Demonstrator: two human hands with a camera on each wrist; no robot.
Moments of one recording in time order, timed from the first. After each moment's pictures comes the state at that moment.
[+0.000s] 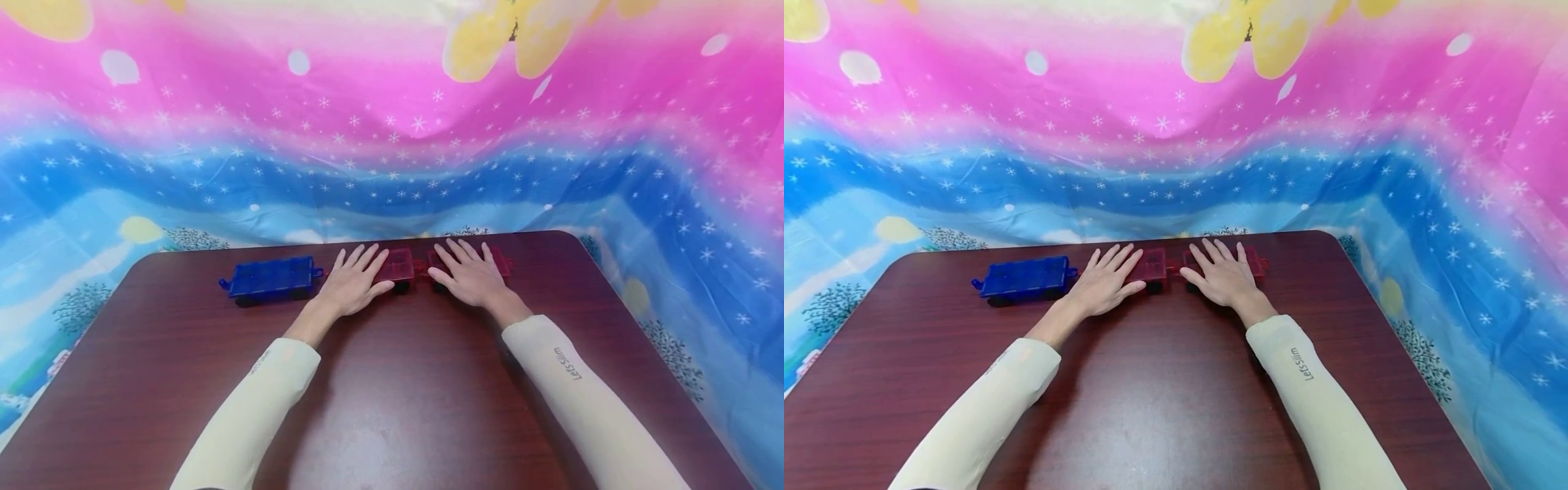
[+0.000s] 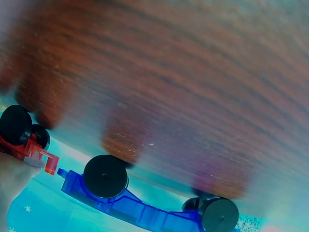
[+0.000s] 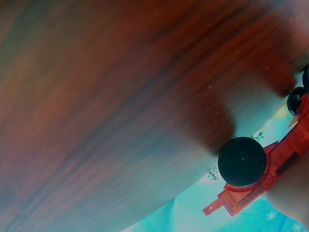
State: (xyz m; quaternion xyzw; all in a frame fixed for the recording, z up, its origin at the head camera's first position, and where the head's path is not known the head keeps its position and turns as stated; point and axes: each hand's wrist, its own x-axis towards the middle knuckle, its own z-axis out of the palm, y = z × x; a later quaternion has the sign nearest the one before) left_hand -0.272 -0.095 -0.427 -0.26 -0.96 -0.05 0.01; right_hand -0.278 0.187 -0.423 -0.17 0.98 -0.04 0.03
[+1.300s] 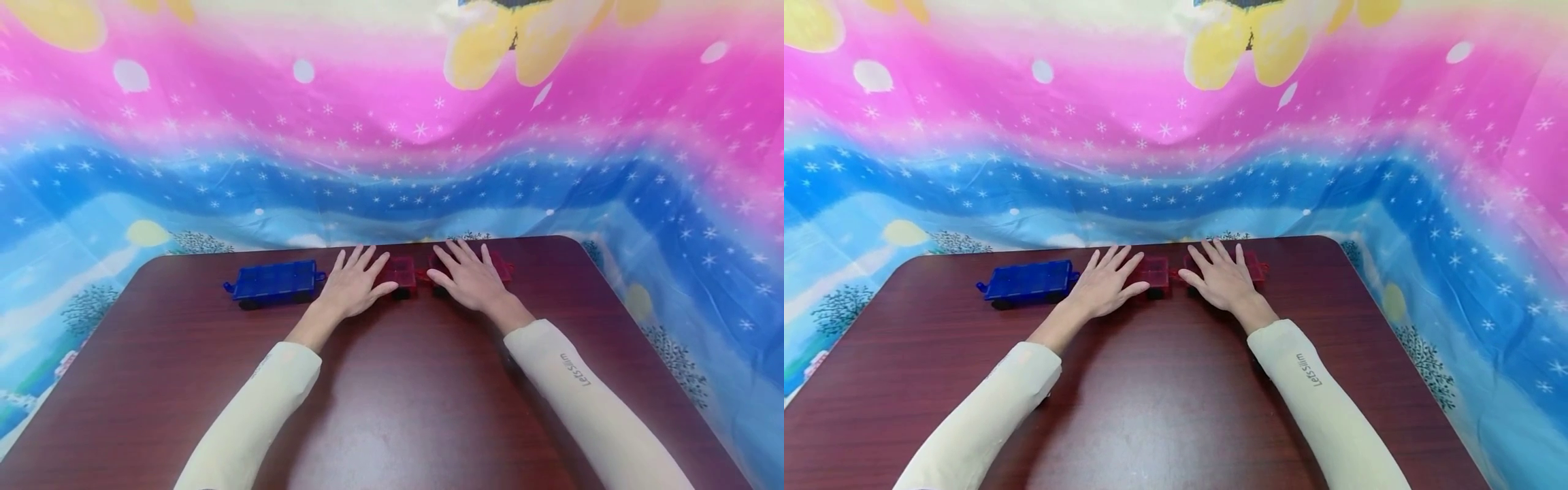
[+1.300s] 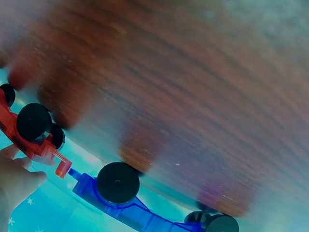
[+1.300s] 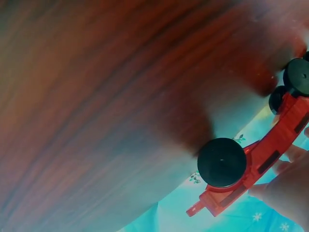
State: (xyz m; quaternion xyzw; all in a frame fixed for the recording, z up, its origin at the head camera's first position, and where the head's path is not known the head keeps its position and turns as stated) left_hand -0.267 -0.093 -0.417 -0.22 -0.97 -0.07 0.01; right_hand -0.274 0.182 -0.416 -0.18 0.98 -0.08 0.00
